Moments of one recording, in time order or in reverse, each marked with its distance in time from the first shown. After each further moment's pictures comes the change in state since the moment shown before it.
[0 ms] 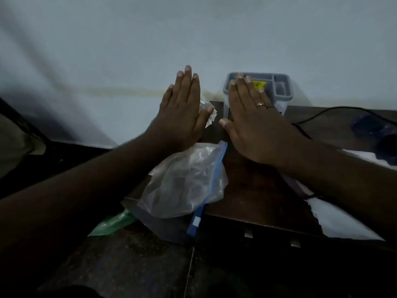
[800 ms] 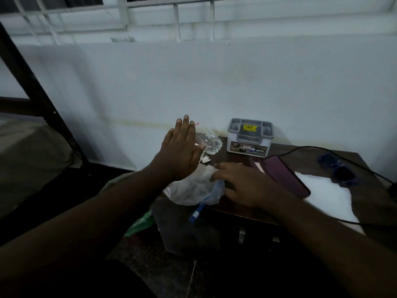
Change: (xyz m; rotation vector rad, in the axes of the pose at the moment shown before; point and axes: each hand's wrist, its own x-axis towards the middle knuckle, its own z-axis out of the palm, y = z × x) left_hand -0.073 0.013 -0.074 0.026 -0.022 -0.109; right_hand -0.065 -0.043 -0.054 0.346 -0.312 -0.240
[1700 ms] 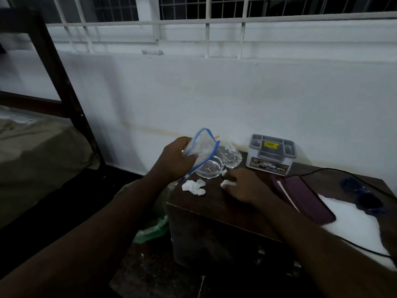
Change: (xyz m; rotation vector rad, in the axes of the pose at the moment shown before) left_hand -0.010 -0.052 -0.029 -0.518 0.151 -0.272; right_hand 0.077 0.008 0.037 0.123 0.098 0.296
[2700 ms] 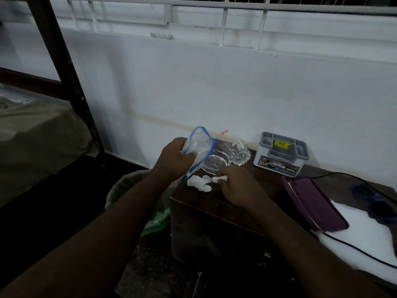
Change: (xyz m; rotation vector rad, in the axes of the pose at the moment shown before) left_hand -0.001 -0.033 0.011 -0.112 0.054 -0.192; right_hand -0.001 -0.043 0.014 0.039 0.077 -0.158
